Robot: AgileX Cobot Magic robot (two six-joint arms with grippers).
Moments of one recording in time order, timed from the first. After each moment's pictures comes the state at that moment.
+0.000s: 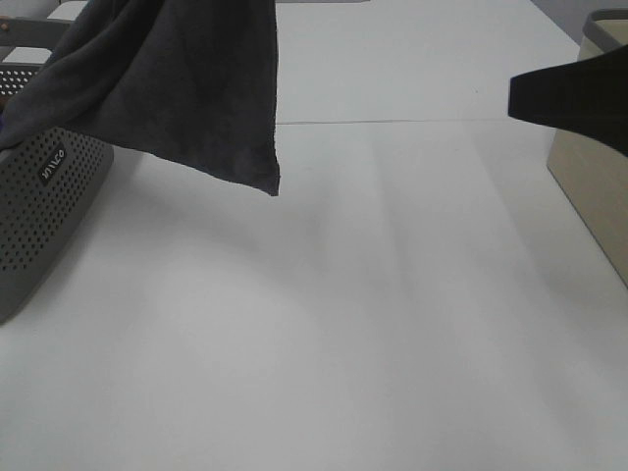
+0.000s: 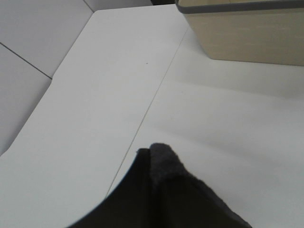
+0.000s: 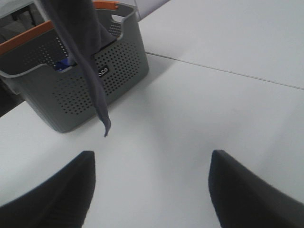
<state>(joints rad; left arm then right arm) -0.73 1.60 -1.92 0.02 0.92 0.53 0.01 0.93 -0.60 1.24 0.69 -1.26</state>
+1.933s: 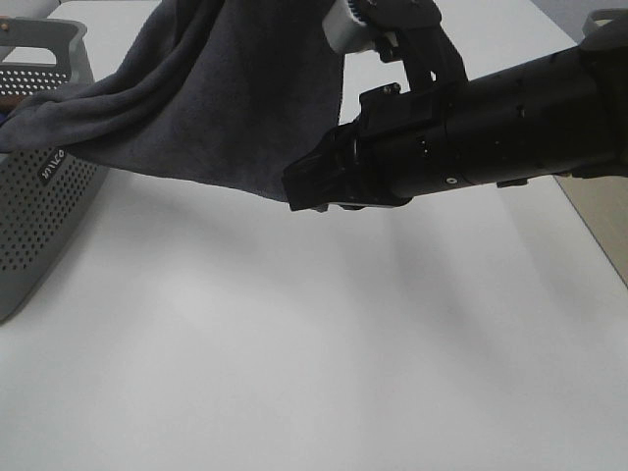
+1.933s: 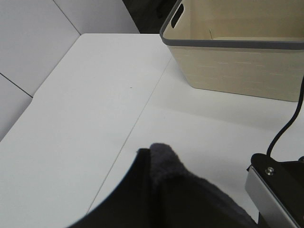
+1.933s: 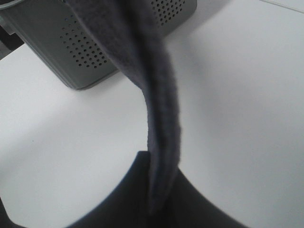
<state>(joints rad) -0.73 1.61 -1.92 -0.09 0.86 0.52 0.63 1.49 -0.81 1.36 0.23 -1.29</state>
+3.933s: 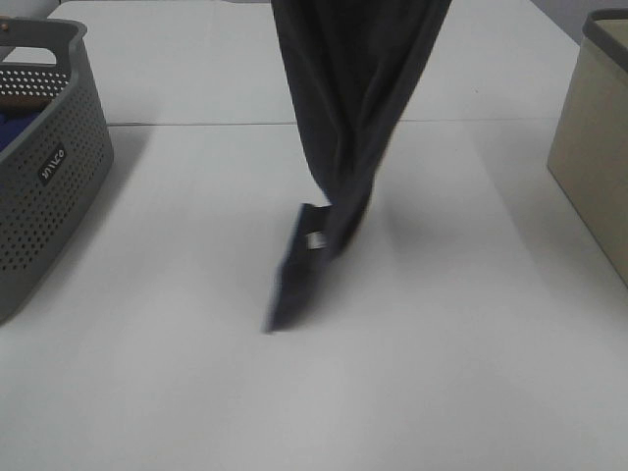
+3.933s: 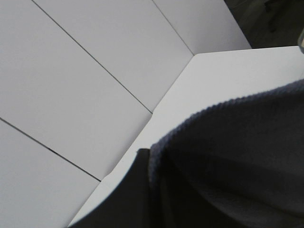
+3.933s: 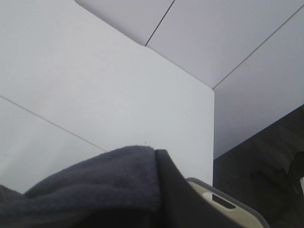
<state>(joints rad) -0.58 1.61 -1.92 0.15 0.56 0.52 0.63 1.52 -1.88 -0.70 1.00 0.08</state>
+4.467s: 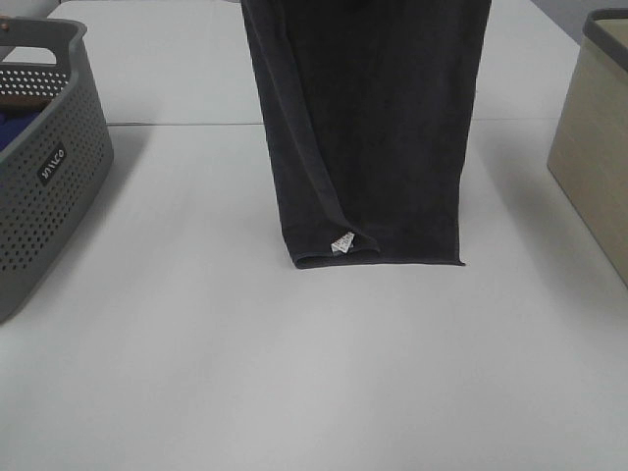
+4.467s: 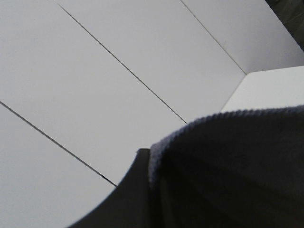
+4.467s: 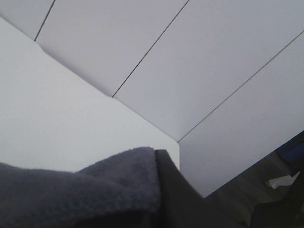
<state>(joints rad) -0.52 1.69 -1.92 0.25 0.30 0.52 0.63 1.64 -1.91 -0.95 0.75 0.20</state>
